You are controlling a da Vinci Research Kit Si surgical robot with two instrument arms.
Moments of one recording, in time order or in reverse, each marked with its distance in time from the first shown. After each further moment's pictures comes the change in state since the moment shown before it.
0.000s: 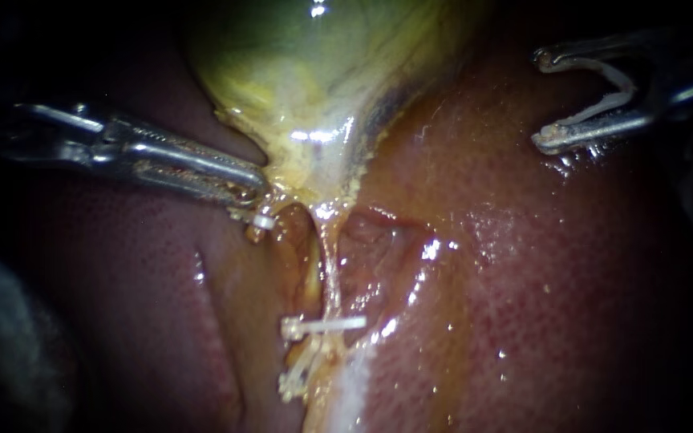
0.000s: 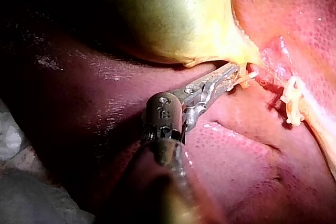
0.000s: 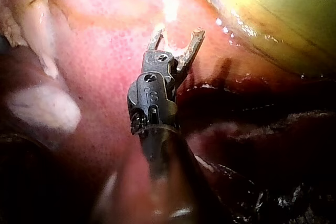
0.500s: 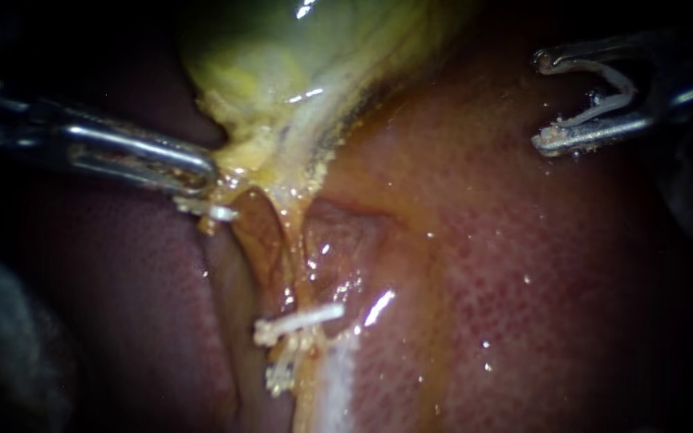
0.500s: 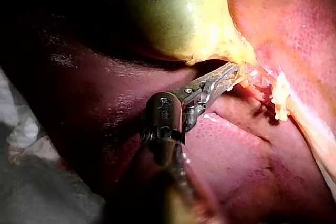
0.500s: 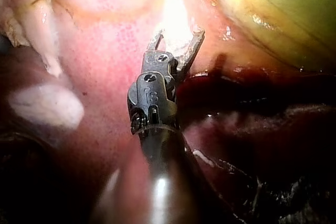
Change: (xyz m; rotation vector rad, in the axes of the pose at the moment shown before) right arm 0.000 0.000 0.000 -0.001 0.003 0.000; left arm 0.004 0.004 -0.009 0.028 0.030 0.010
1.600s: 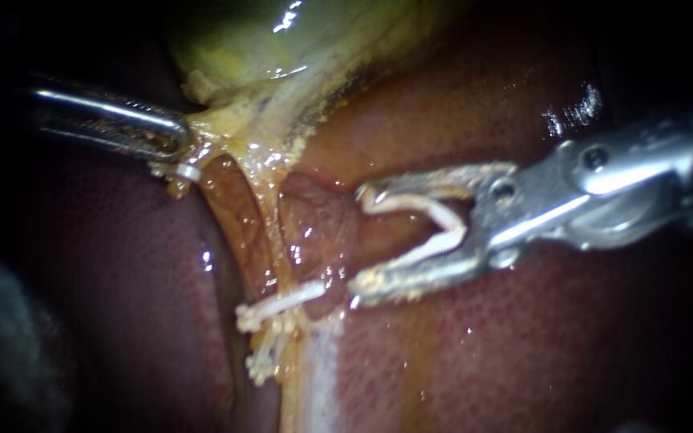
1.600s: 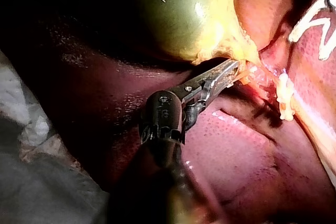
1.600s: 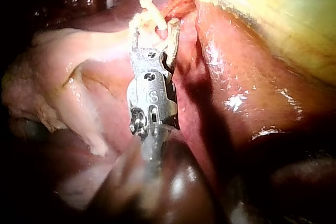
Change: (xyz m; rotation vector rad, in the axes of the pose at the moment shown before) right arm 0.008 -0.011 0.015 0.242 0.058 0.233; left arm 0.000 -0.001 -0.001 0.018 0.011 0.006
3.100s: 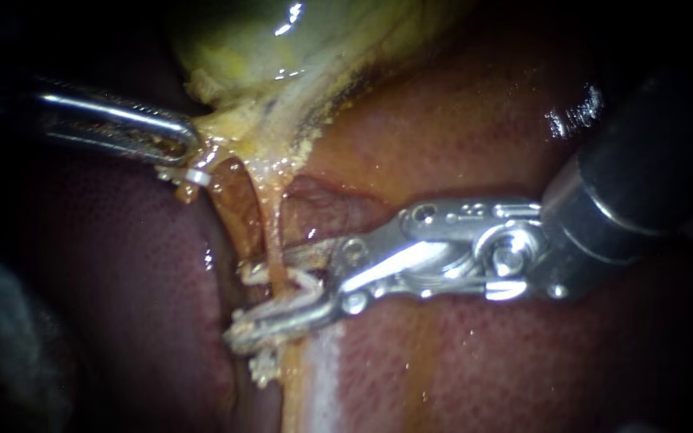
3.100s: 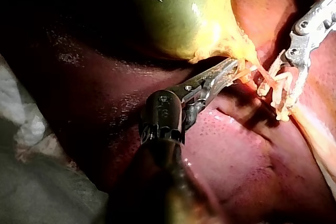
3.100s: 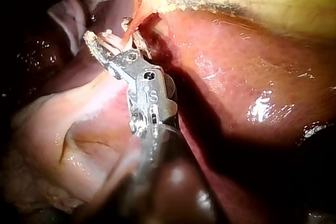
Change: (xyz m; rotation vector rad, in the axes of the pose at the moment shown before) right arm -0.004 0.004 0.012 0.155 0.167 0.280; left arm 0.000 0.001 0.001 0.012 0.004 -0.004
